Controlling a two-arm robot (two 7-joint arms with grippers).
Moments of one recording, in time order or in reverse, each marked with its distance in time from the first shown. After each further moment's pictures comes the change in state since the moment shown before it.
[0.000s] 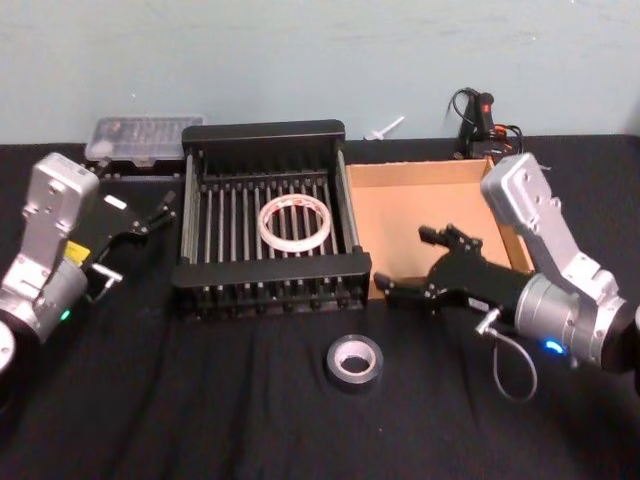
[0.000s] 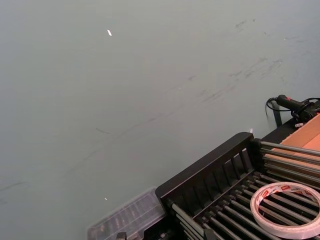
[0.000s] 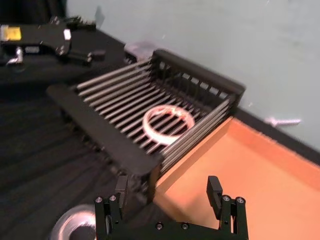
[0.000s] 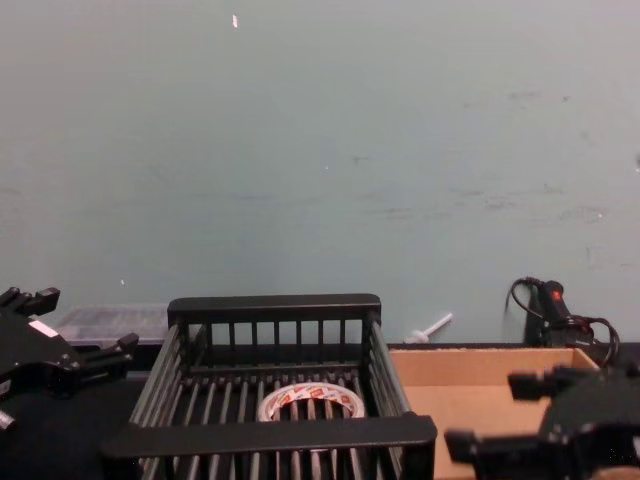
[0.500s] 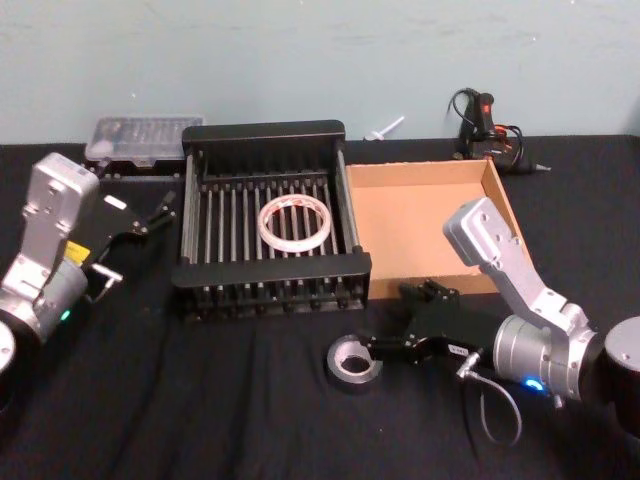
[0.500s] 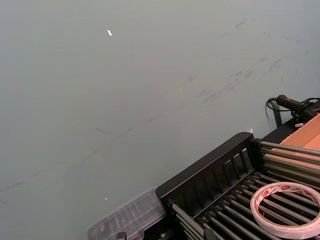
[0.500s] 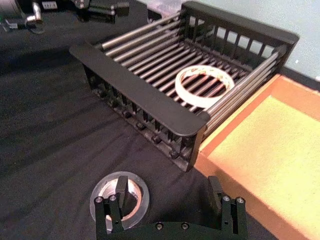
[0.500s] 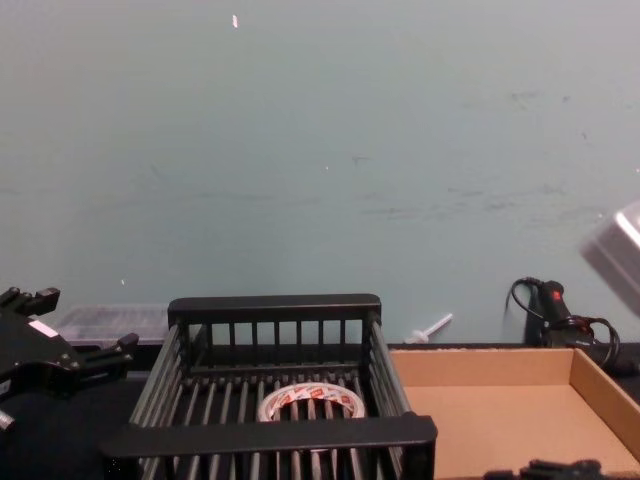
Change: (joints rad) left arm 0.000 0.000 0.000 0.000 0.000 0.000 0.000; right arm -0.016 0.007 -0.069 0.003 0.021 0.109 0.006
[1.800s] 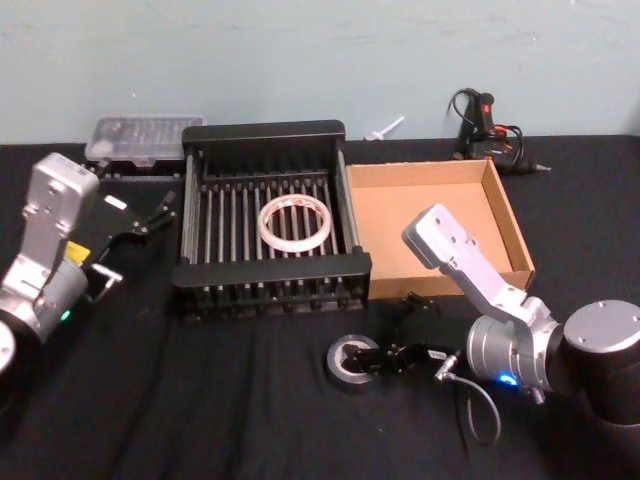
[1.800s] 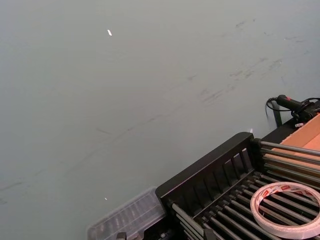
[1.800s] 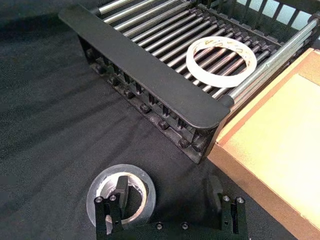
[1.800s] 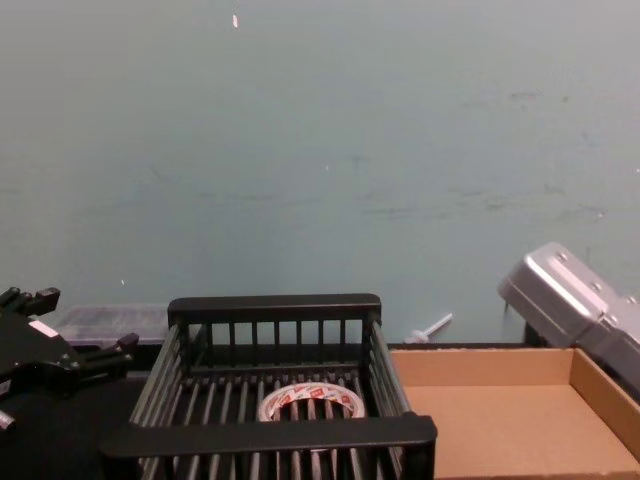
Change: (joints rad) left arm 0.000 0.000 0.000 0.000 0.000 0.000 0.000; right arm 0.087 -0.037 -0.076 0.066 -0.049 0.120 0.010
